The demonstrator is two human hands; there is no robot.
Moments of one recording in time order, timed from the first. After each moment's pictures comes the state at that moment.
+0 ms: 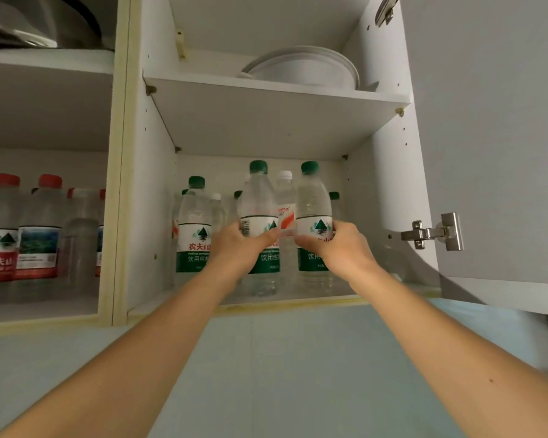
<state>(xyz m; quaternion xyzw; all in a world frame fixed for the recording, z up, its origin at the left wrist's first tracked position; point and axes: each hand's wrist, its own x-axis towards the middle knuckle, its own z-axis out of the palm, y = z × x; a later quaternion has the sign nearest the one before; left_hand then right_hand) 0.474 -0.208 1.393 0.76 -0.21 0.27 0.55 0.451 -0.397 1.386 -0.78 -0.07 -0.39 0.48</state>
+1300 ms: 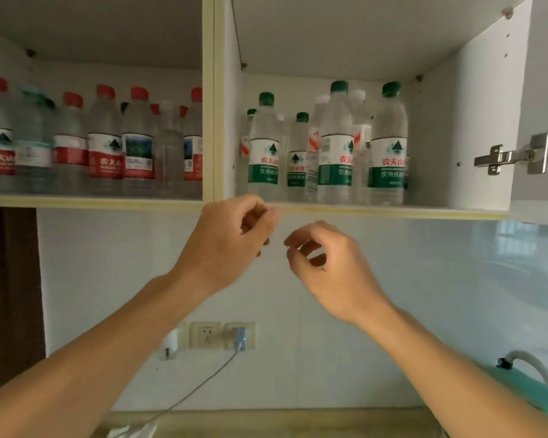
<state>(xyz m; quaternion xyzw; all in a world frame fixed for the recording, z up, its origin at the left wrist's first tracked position) 0.355 -0.092 1.288 0.77 -0.30 0.39 0.40 0.357 -0.272 1.256 -0.79 -0.28 -0.38 0.39</state>
